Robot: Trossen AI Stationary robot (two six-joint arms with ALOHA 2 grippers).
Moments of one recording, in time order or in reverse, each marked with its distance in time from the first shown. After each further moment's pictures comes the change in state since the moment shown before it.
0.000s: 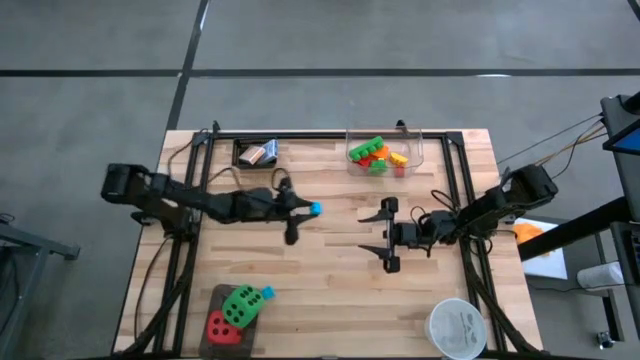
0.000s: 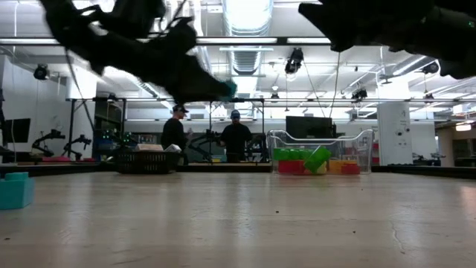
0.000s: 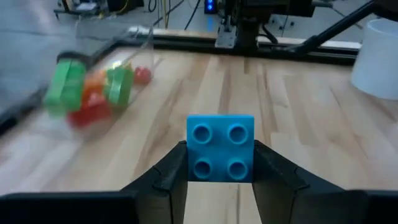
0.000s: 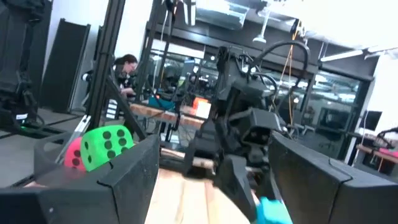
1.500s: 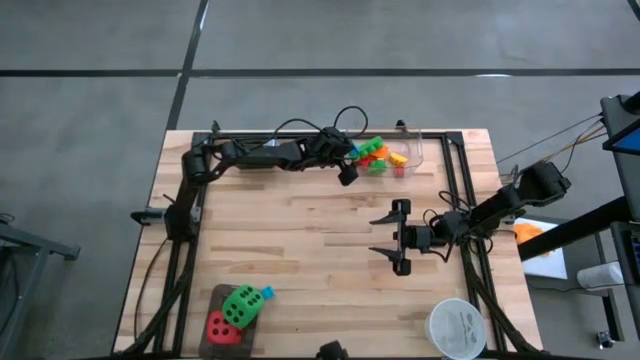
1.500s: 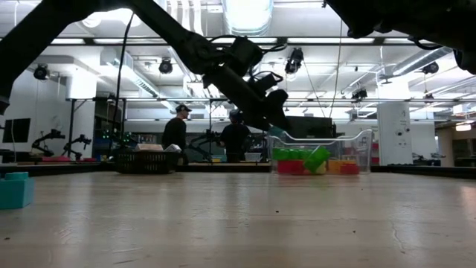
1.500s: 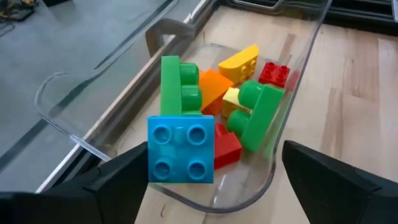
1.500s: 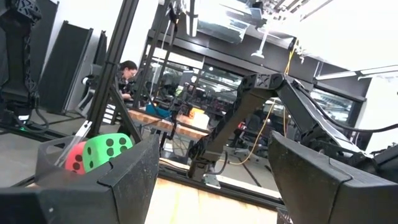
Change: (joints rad) left arm 0.363 0.627 0.939 -0.580 0.053 0.090; right arm 0.073 -0.117 -0.059 -0.011 0.055 -0.099
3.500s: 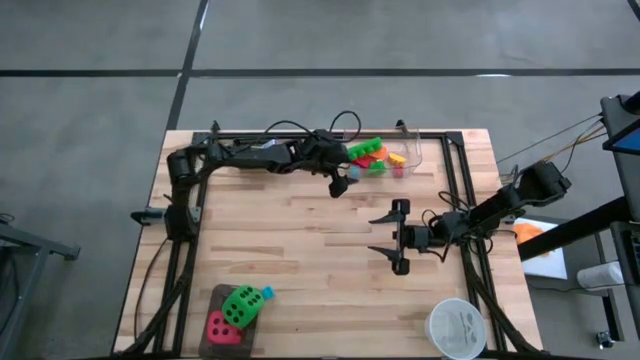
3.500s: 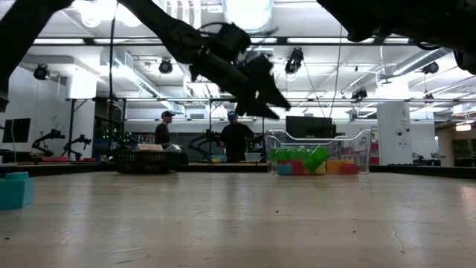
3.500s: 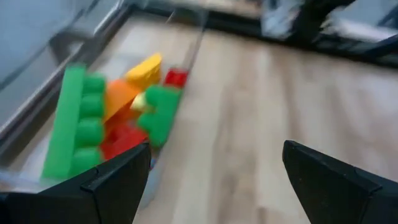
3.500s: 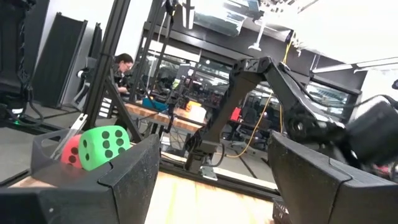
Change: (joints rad) left arm -0.021 -0.130 -0.128 0.017 0.298 -0.009; right arm 0.000 0.000 -0.001 -0.024 0.026 0.008
